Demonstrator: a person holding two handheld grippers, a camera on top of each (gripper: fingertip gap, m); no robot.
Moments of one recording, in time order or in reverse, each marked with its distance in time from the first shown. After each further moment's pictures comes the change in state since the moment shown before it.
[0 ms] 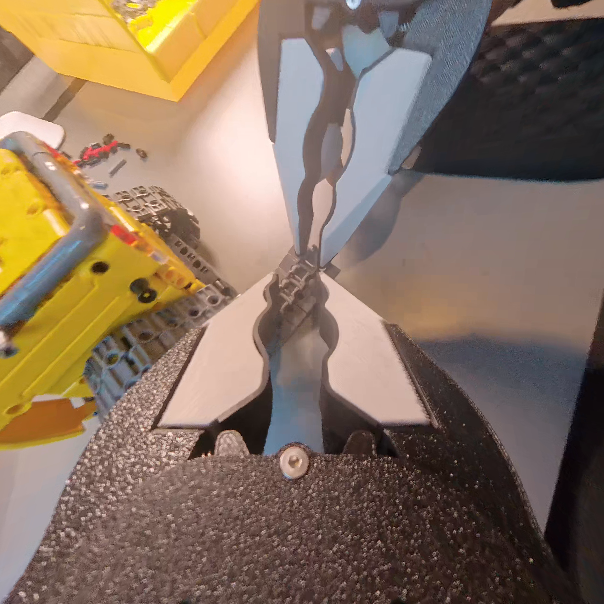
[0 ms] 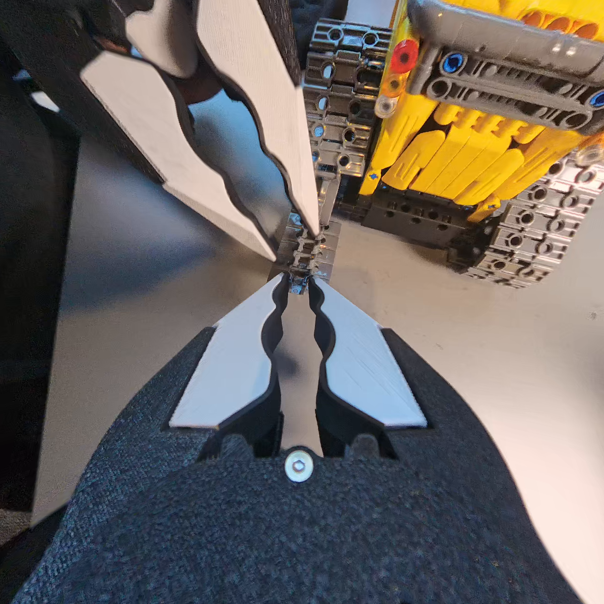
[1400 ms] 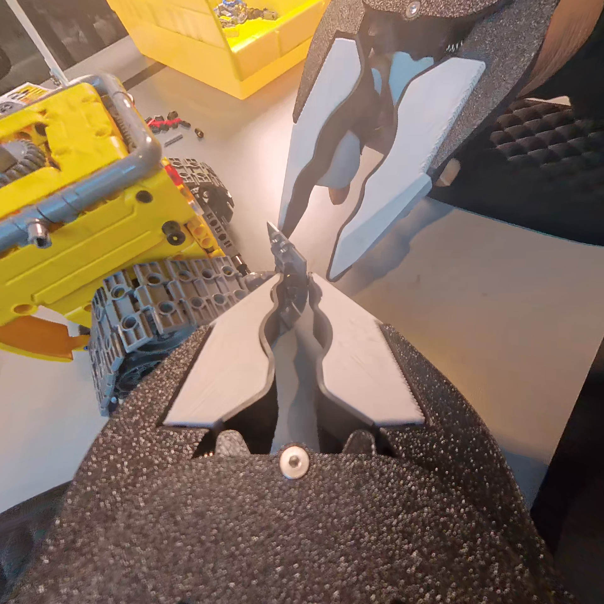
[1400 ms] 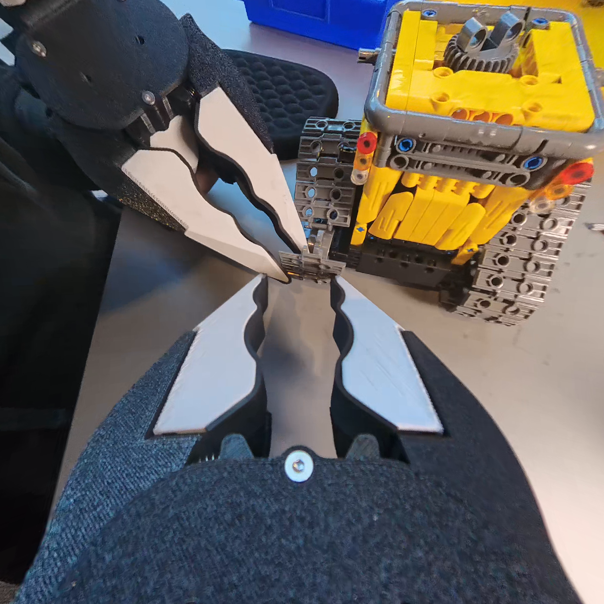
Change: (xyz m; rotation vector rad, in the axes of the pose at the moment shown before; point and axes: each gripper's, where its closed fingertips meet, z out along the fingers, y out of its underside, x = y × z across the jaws) left arm -0.013 0.006 -0.014 0.095 -0.134 -0.216; right arm 0.001 -0.036 0.003 0.178 -0.039 0.061
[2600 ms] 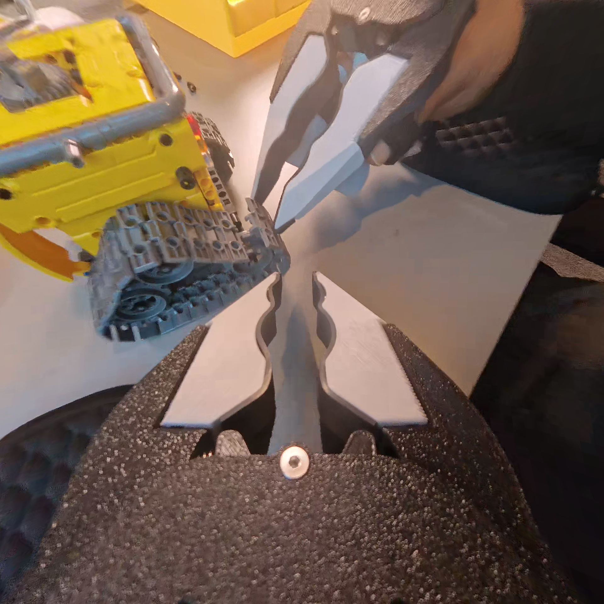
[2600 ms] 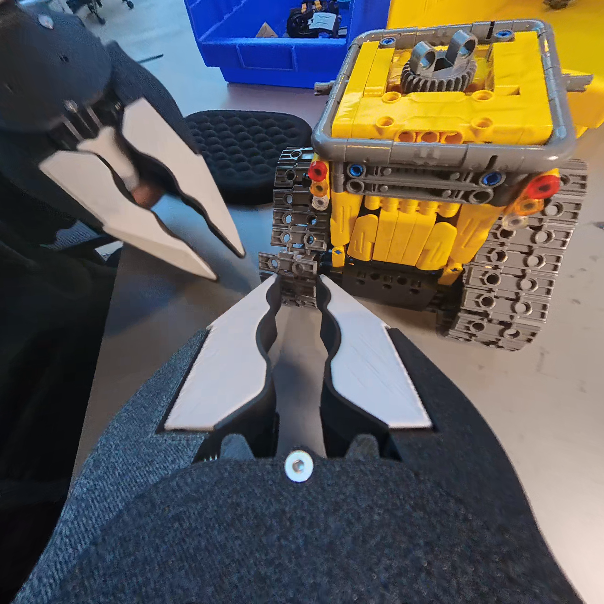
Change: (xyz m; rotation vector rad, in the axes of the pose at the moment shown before) left arm -0.004 0.019 -0.046 -0.057 0.087 -0.083; right arm 0.012 -0.020 0.023 0.090 0.018 0.135
